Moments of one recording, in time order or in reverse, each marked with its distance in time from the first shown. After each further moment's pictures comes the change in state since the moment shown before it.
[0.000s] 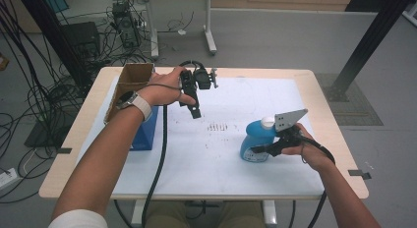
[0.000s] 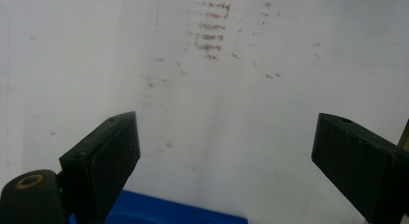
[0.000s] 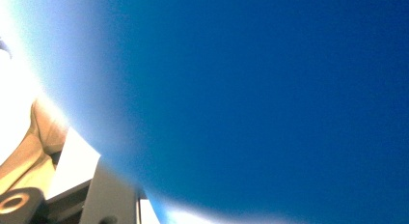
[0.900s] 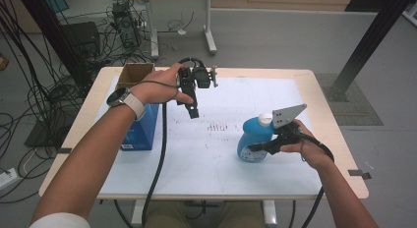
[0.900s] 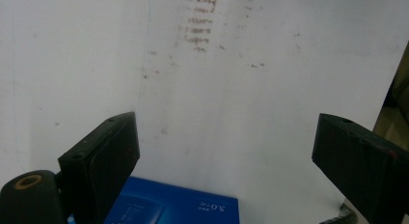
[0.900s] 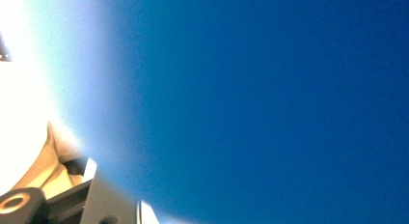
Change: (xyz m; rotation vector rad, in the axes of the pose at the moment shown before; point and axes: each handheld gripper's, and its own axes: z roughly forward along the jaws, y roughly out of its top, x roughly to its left) left arm -0.014 0.000 -0.025 0.036 -0.003 0.024; right arm 0.010 0.032 -0.004 0.009 0.018 -0.016
